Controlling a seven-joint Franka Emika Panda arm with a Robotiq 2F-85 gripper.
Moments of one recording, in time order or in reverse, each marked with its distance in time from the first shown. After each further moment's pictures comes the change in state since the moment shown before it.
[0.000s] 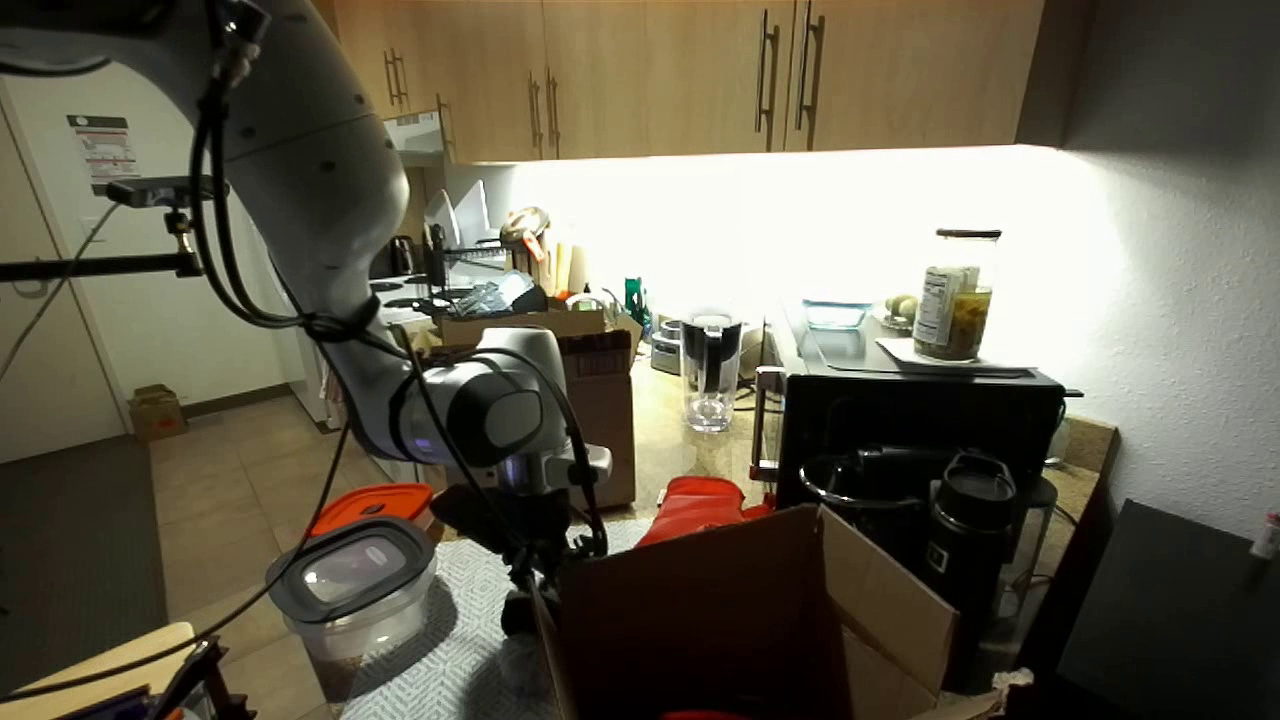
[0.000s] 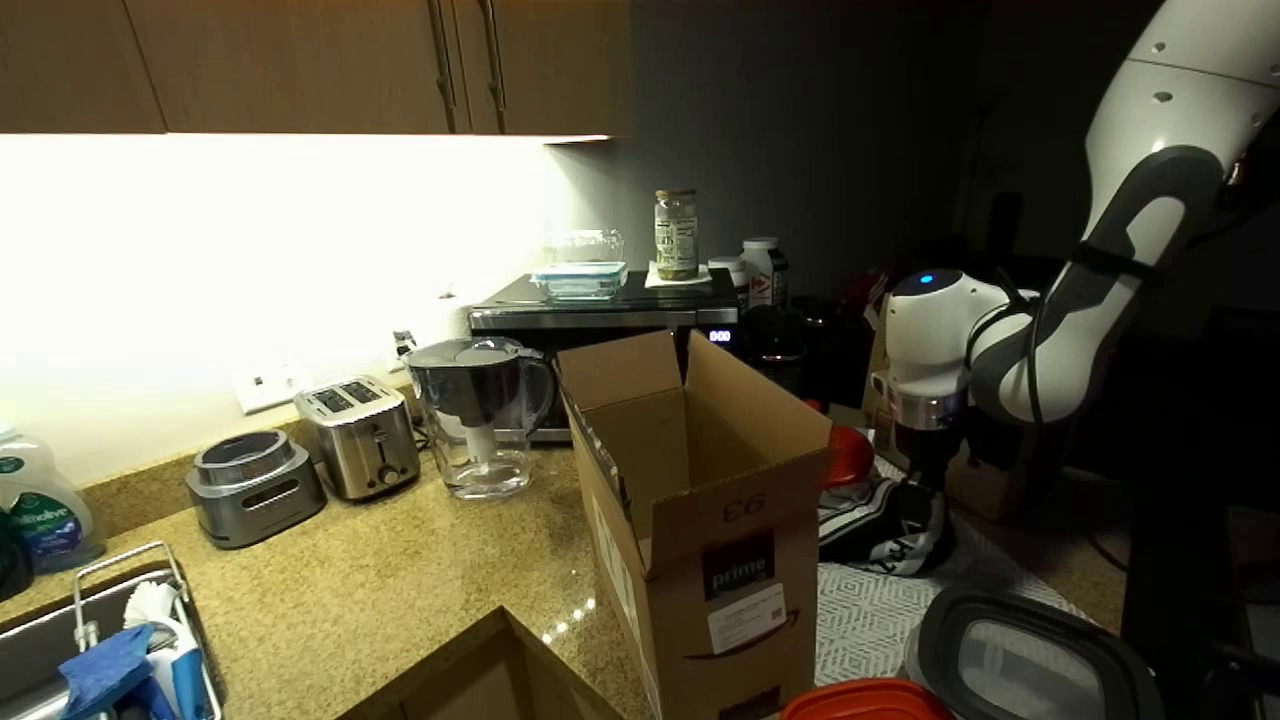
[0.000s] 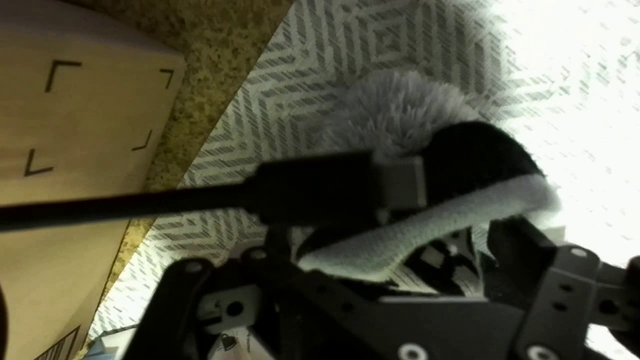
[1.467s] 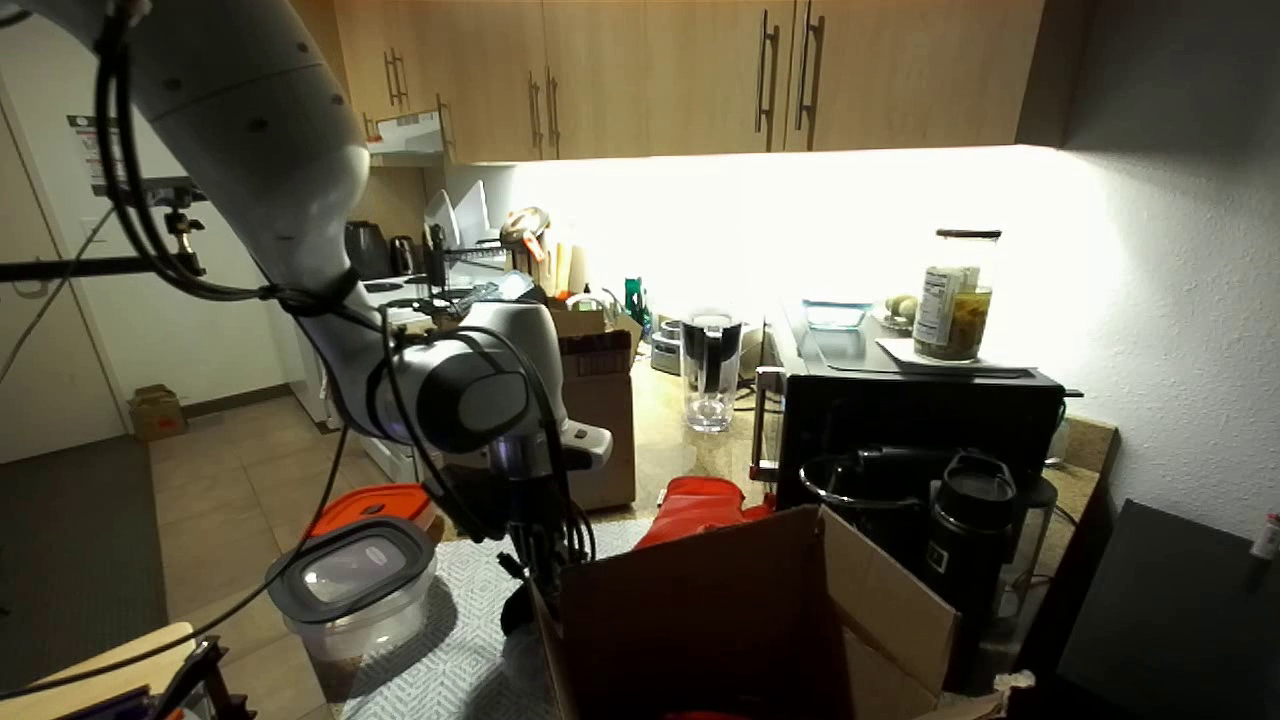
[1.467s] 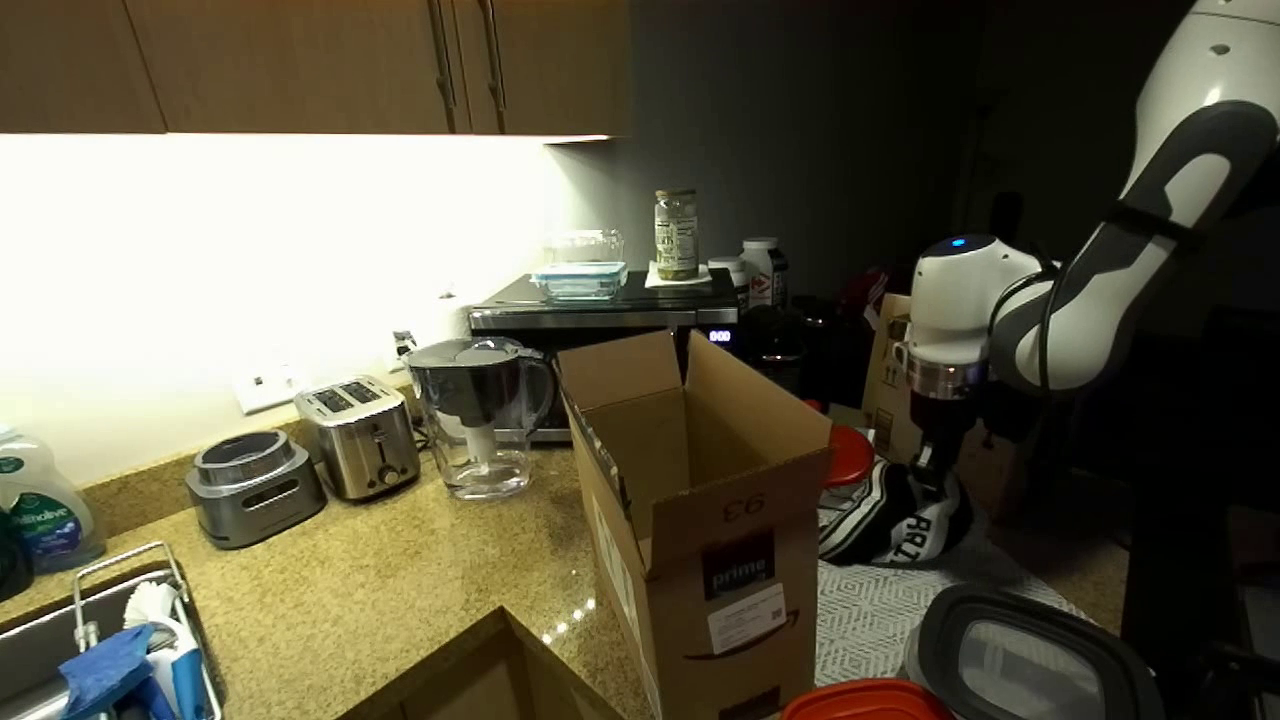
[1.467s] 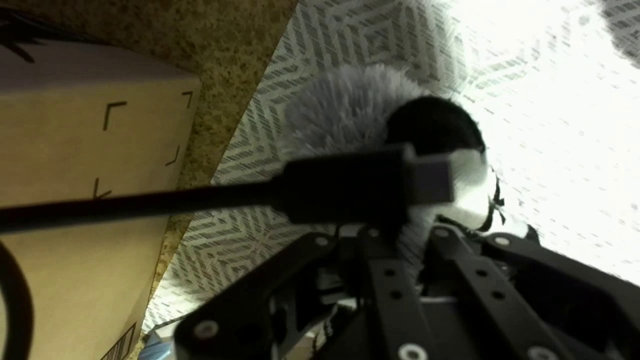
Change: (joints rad) arm -0.006 -0.126 -0.024 -0.077 0.084 0.017 0.000
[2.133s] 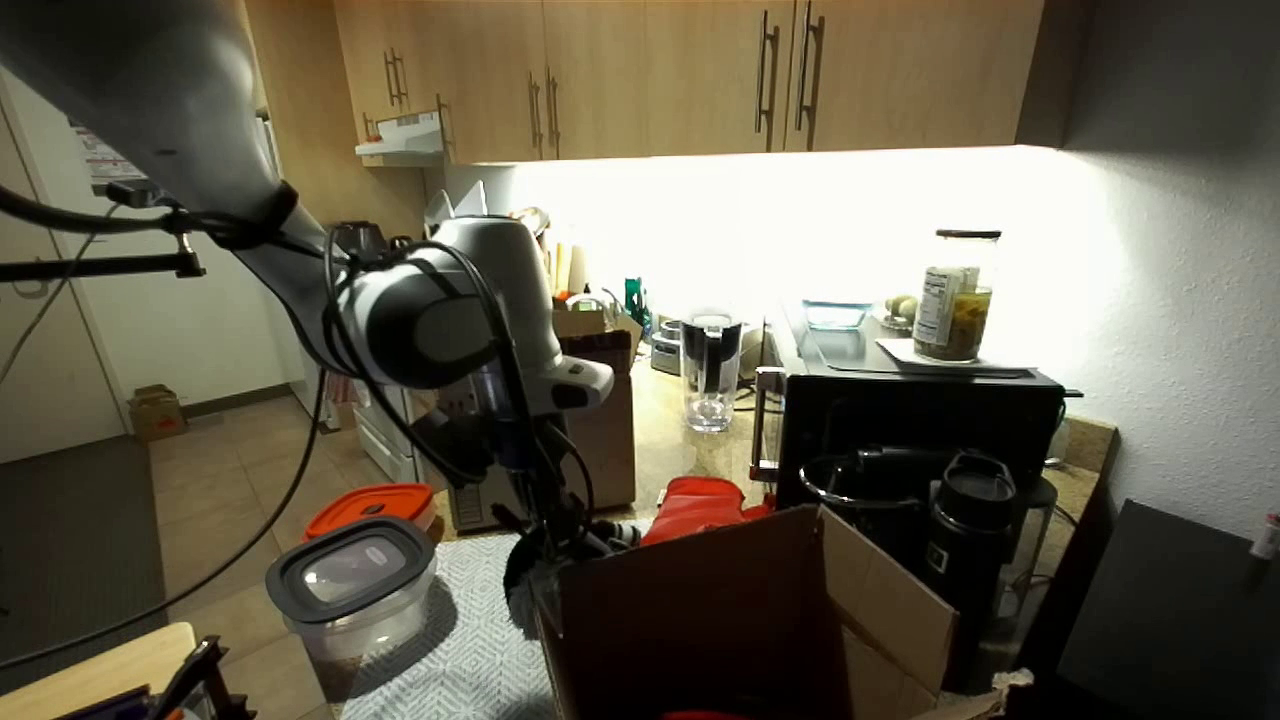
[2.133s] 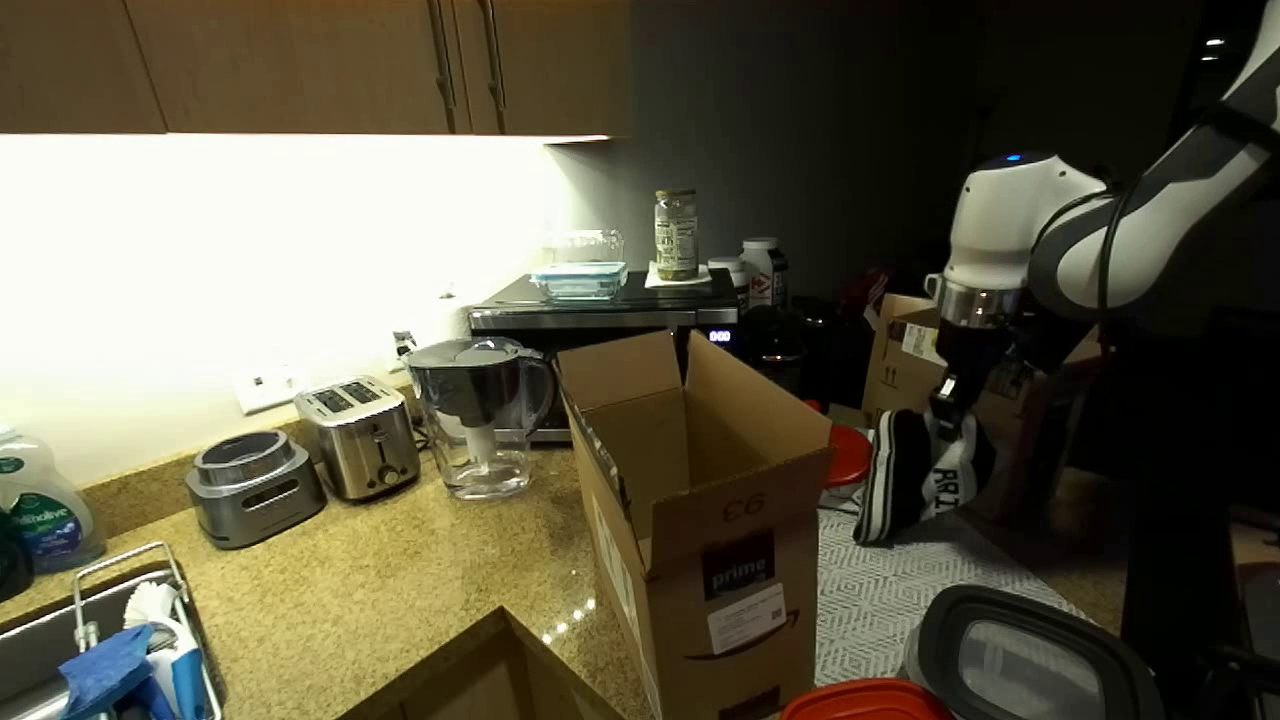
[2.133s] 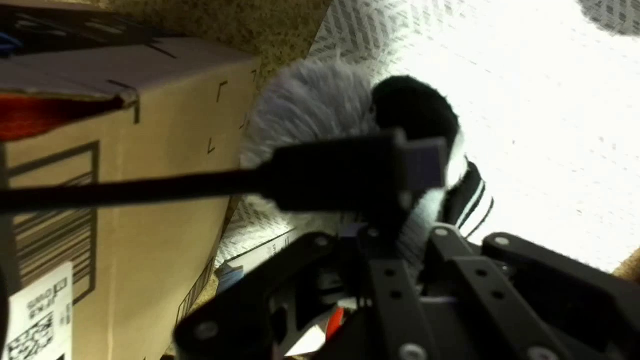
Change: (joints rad) arm -0.056 -0.265 -0.004 -0.077 0.018 -0.090 -0.041
